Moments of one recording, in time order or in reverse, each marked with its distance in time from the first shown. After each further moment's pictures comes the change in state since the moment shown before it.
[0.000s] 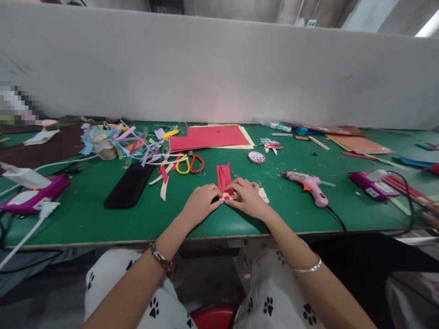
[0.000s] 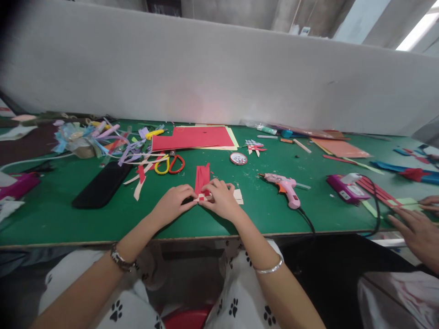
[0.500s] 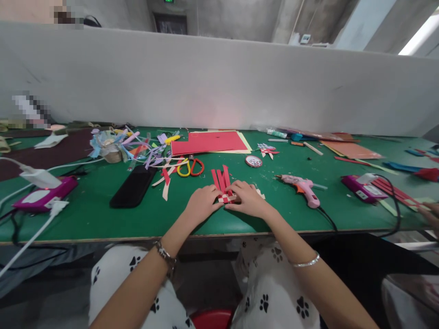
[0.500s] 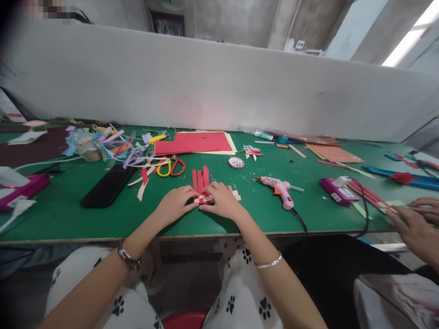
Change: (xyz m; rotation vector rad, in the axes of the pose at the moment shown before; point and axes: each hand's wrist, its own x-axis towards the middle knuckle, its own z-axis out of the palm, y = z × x) left_hand 0.001 0.014 -0.007 0.213 -0.066 -0.059; right_hand -0.002 0.000 -0.014 -0.097 -0.072 -0.115
